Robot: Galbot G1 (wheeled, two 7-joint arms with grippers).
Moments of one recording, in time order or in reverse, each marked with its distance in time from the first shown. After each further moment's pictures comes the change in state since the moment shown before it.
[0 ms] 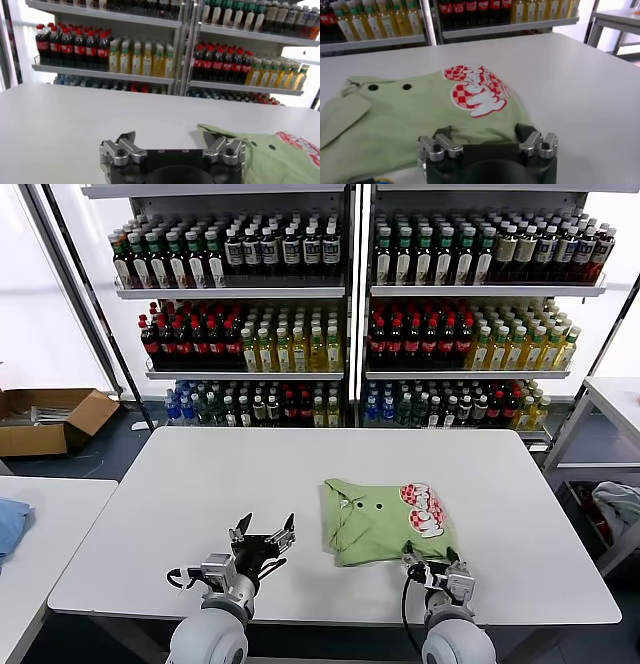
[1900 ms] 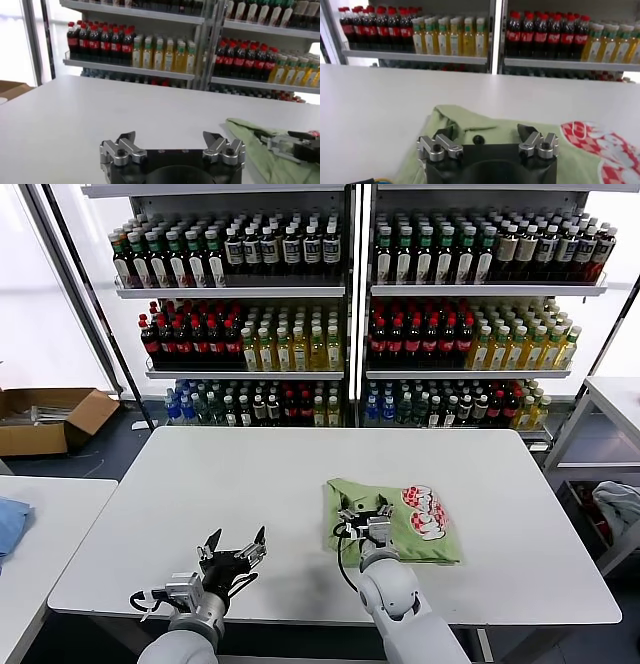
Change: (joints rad) left arm 0.124 0.011 -0.120 -0.071 -0.010 0.000 0.013; right arm 0.378 0.108 -0.227 -0.369 -0.208 0.099 -0.143
